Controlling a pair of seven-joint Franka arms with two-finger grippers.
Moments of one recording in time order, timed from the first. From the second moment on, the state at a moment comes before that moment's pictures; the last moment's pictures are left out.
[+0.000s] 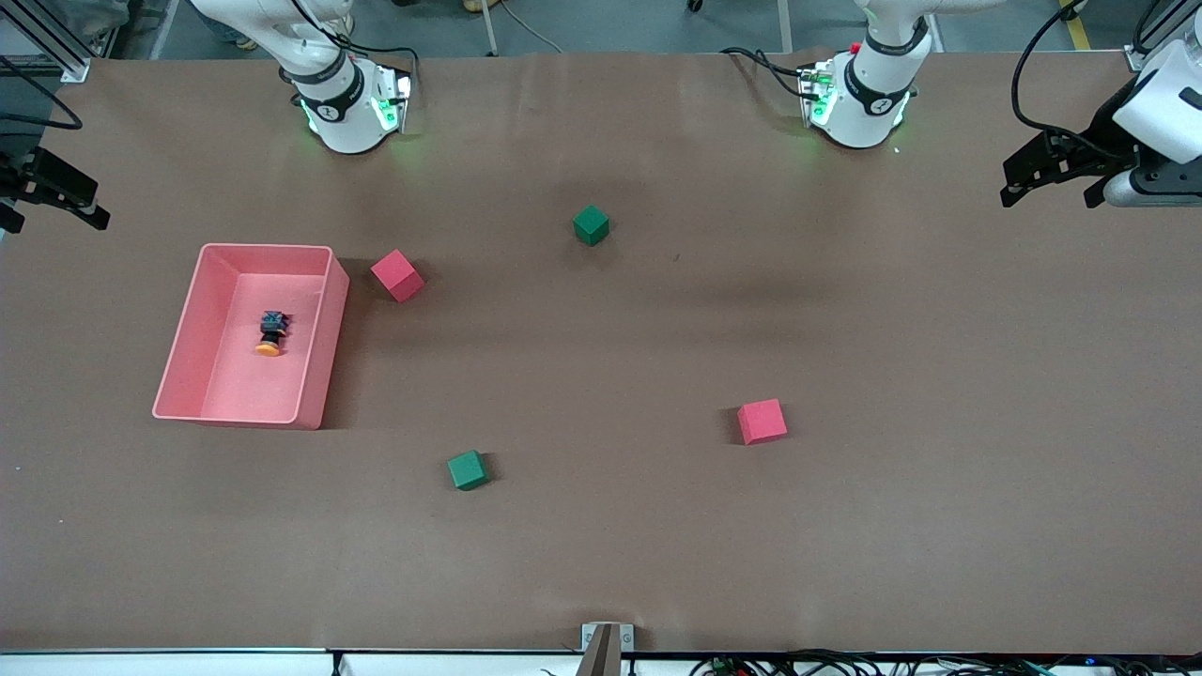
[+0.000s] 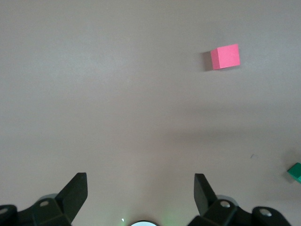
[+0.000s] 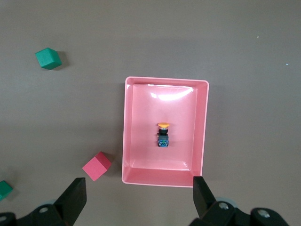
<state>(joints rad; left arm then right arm) 0.00 -0.19 -0.06 -1.77 -0.02 1.57 -0.04 -0.01 -0.11 -0.09 -1.63 0.02 1.56 -0.11</state>
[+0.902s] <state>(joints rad) 0.00 -0.18 -0.06 -1.77 -0.02 1.57 -0.04 -0.01 -0.11 -0.09 -1.65 0.02 1.56 -0.11</state>
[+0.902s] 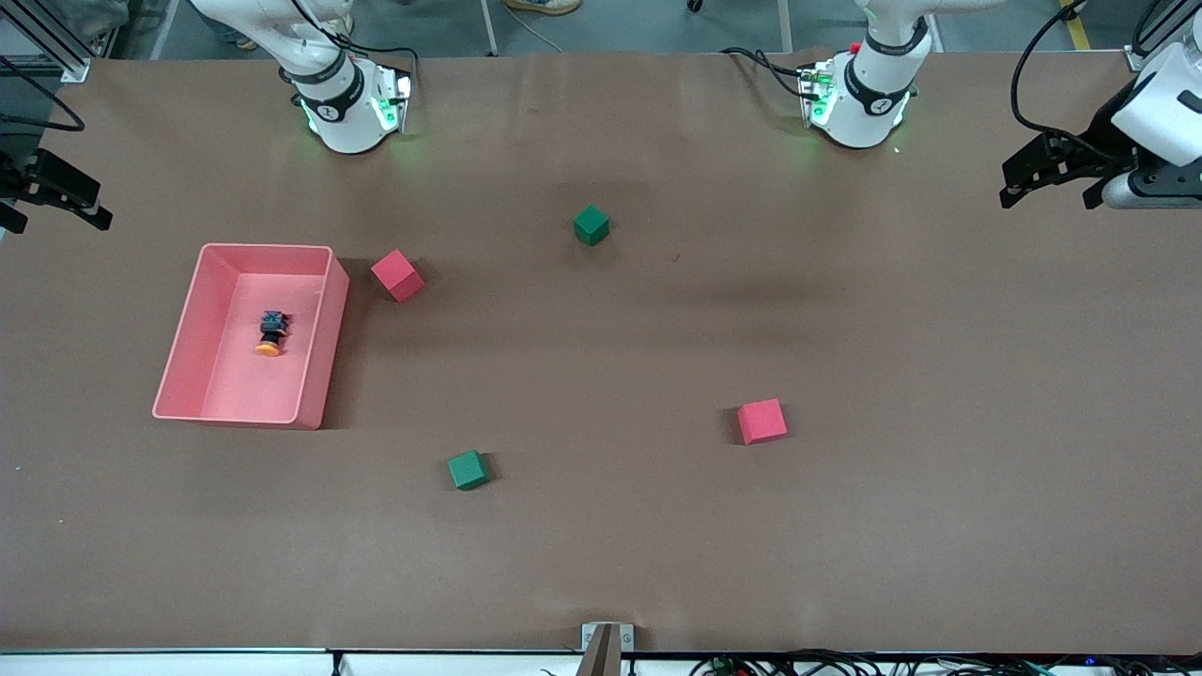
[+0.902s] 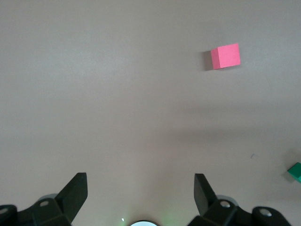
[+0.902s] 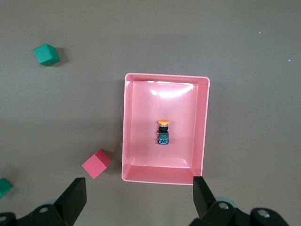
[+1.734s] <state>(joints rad) 0.00 -0.18 -0.06 -1.77 -0.02 1.57 -0.04 -0.01 -0.10 -0.09 -1.74 -0.02 1.60 -0.12</state>
